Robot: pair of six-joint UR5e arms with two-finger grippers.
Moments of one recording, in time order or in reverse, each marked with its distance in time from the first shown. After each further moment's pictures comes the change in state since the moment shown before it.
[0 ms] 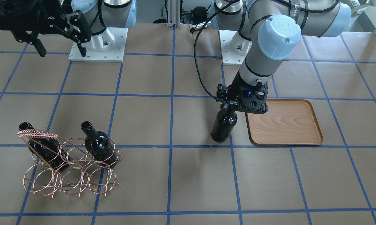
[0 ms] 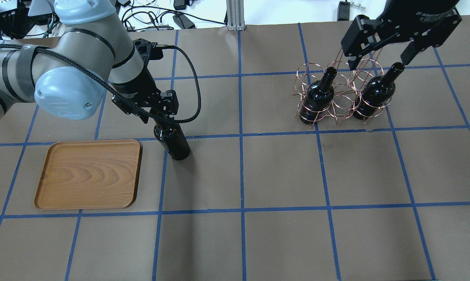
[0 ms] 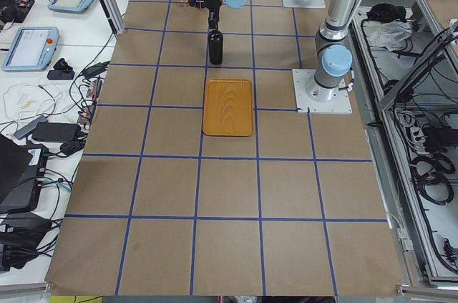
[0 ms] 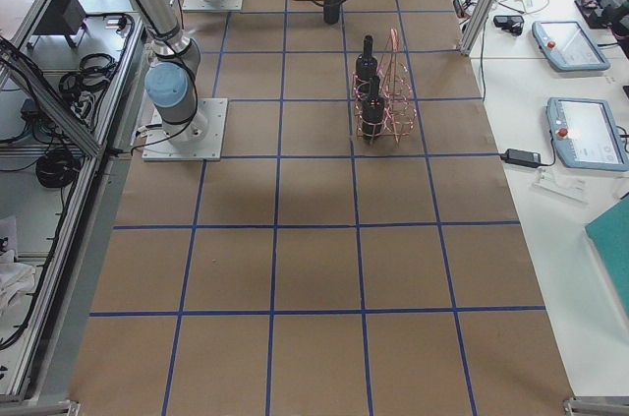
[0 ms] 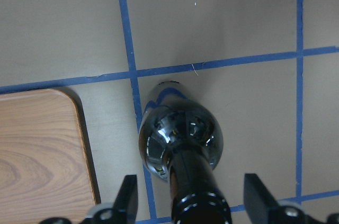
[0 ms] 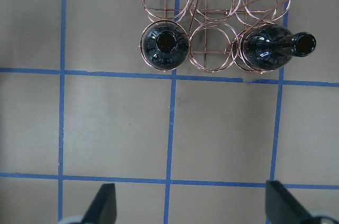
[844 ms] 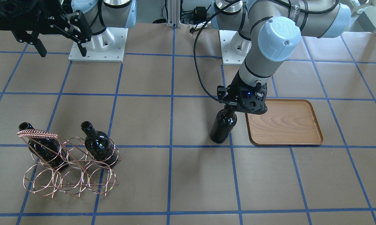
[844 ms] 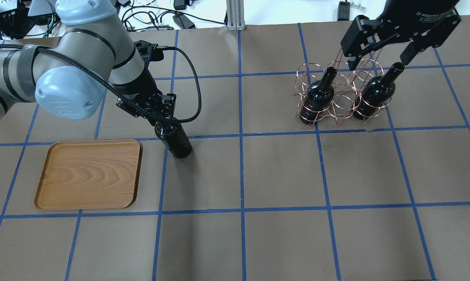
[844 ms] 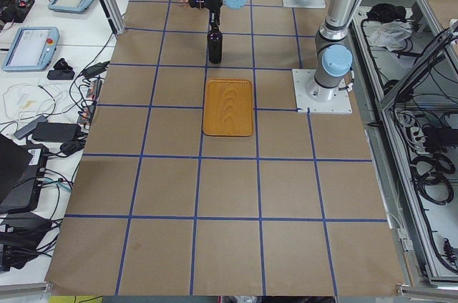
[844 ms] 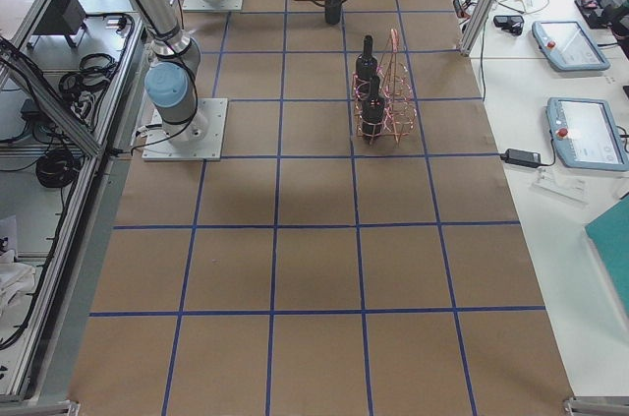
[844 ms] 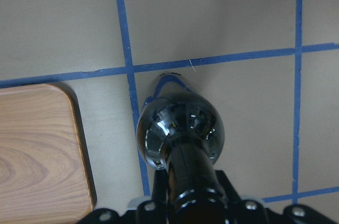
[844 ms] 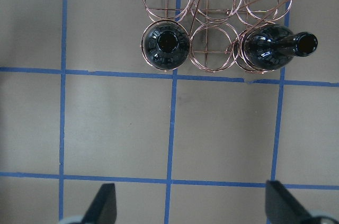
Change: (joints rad) left arm 0.001 0.000 0.005 -0.011 -0.005 0.000; right arm 0.000 0.000 0.001 0.000 0.002 -0.001
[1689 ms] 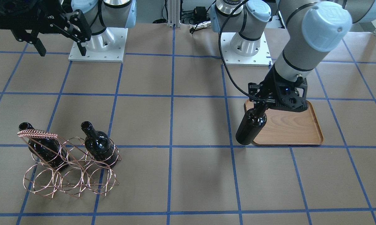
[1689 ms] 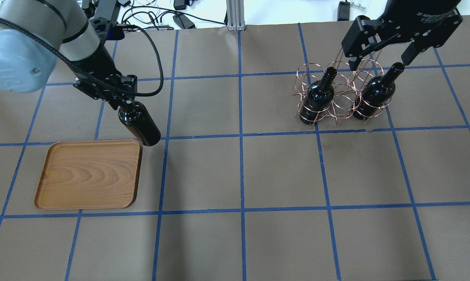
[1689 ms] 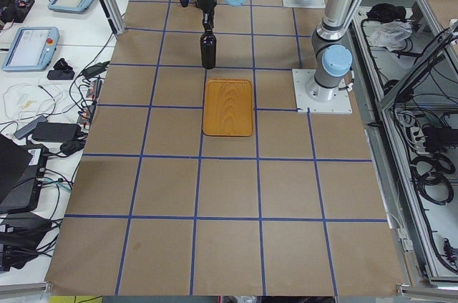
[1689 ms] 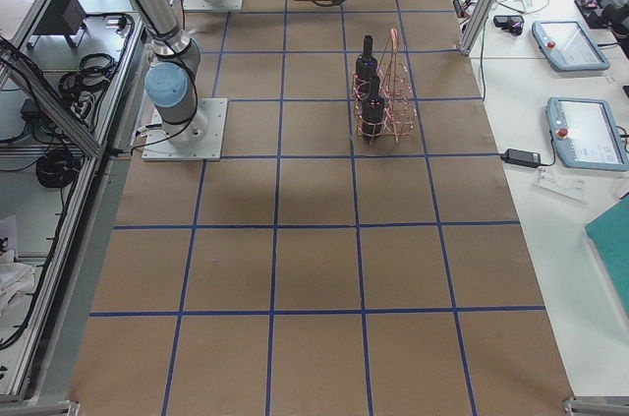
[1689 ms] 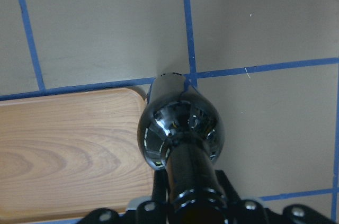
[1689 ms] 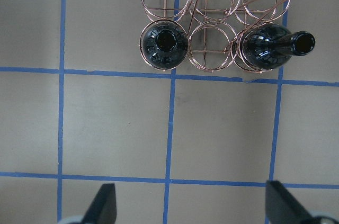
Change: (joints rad) left arm 0.164 0.021 0.107 -0.142 0.057 0.156; right arm 0.000 -0.003 0.000 0.002 -0.005 0.000
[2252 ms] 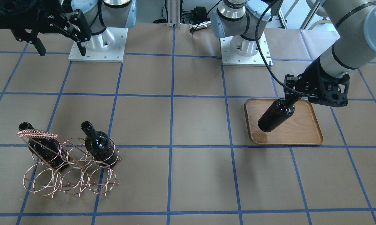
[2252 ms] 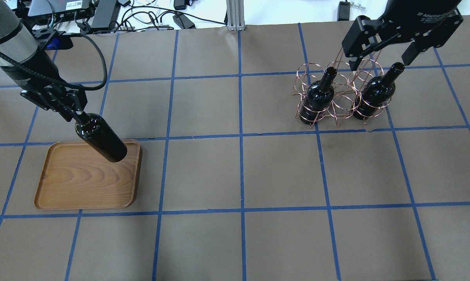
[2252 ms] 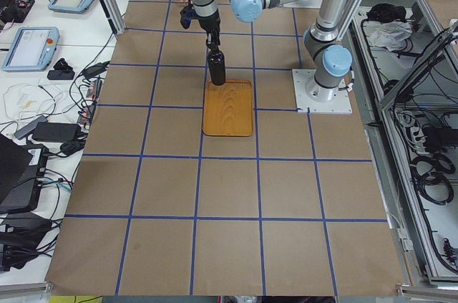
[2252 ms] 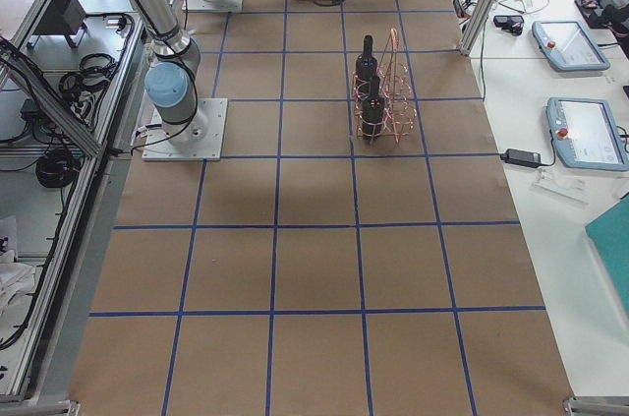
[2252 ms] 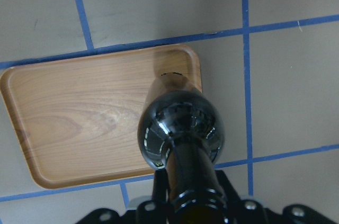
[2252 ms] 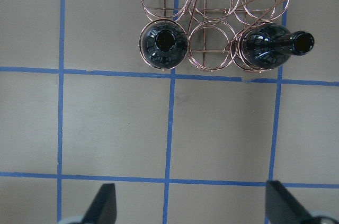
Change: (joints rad) left arm 0.192 0.026 -0.006 -0.122 0.015 0.233; right arm 0.000 -0.001 0.000 0.000 -0.002 0.001
